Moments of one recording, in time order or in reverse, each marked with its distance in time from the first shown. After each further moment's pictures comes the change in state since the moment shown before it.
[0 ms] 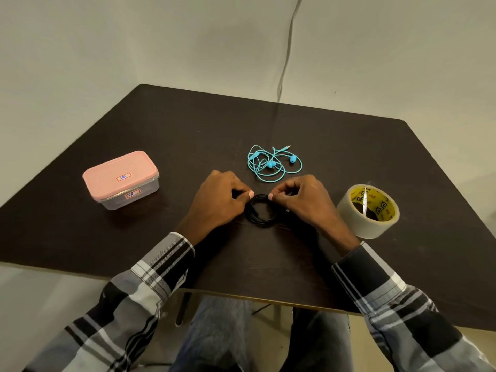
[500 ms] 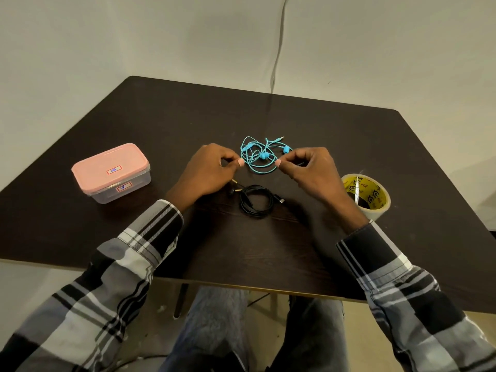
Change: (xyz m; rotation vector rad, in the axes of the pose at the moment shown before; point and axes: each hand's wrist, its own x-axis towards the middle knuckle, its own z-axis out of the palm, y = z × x) left_hand 0.027 0.010 -0.027 -0.111 -0.027 -0.064; right_hand 0.010 -0.004 -0.024 0.154 0.181 -0.083
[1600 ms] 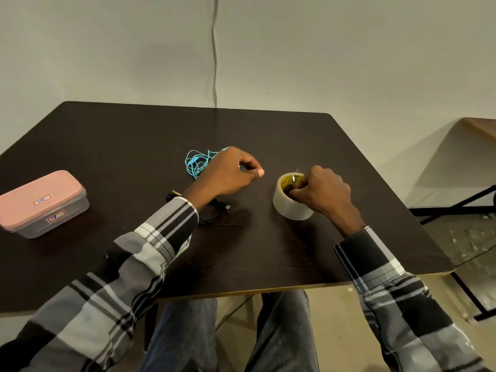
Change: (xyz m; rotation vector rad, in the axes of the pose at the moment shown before) left_hand 0.025 0.106 0.058 -0.117 -0.220 0.251; right_hand -0.043 0.039 -0.098 -0.693 0.015 0.373
